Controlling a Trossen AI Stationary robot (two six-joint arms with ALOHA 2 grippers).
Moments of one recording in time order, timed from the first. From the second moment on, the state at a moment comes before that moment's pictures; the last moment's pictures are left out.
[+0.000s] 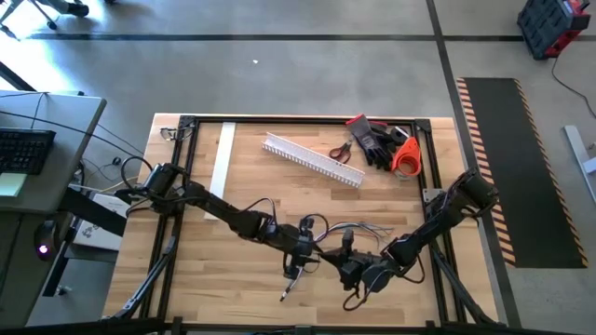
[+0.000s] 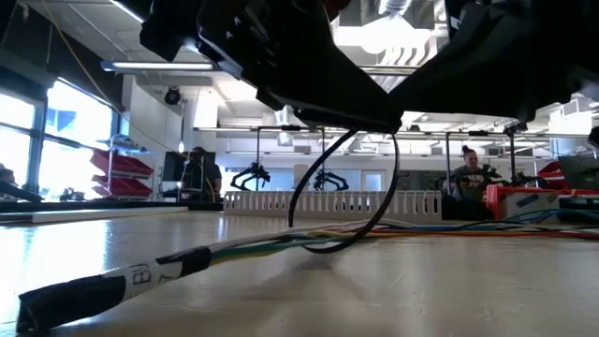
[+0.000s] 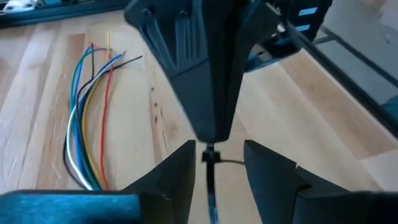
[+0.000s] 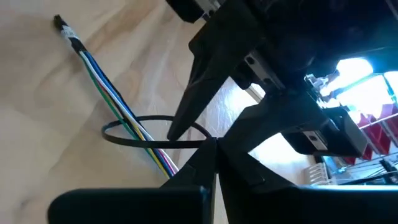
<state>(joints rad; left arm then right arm) -0.33 1.95 1.10 0.32 -0.04 0.00 0.70 1.81 0.77 0.50 0.83 -0.39</state>
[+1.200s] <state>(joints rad) -0.36 2.00 1.10 0.38 -0.28 0.32 0.70 1.81 0.77 0.41 0.88 -0.24</state>
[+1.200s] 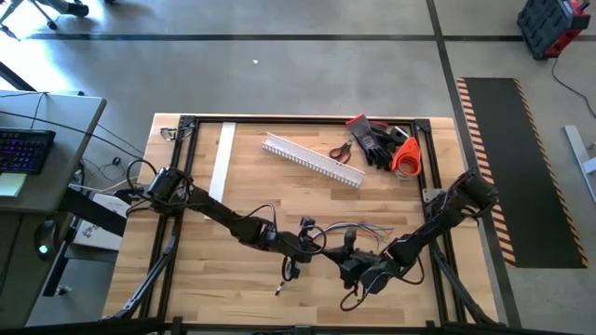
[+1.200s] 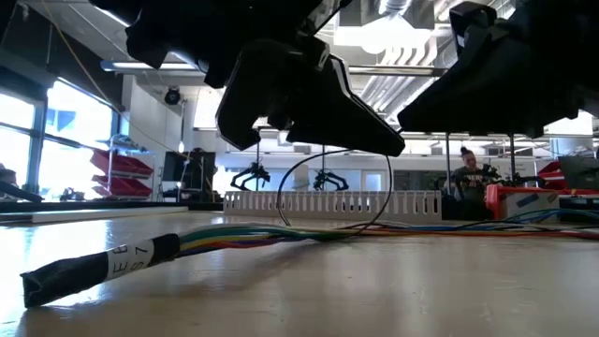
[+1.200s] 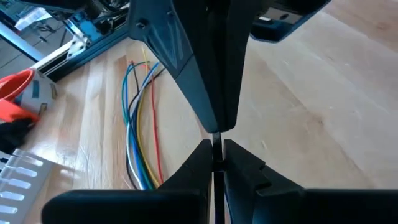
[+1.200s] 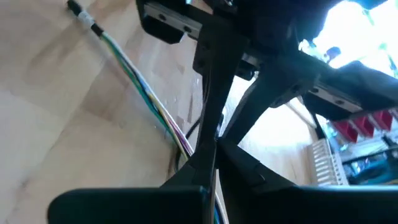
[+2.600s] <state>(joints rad) -0.39 1.99 1.10 0.33 -0.41 0.31 0.66 1.75 0.77 0.26 0.76 0.27</state>
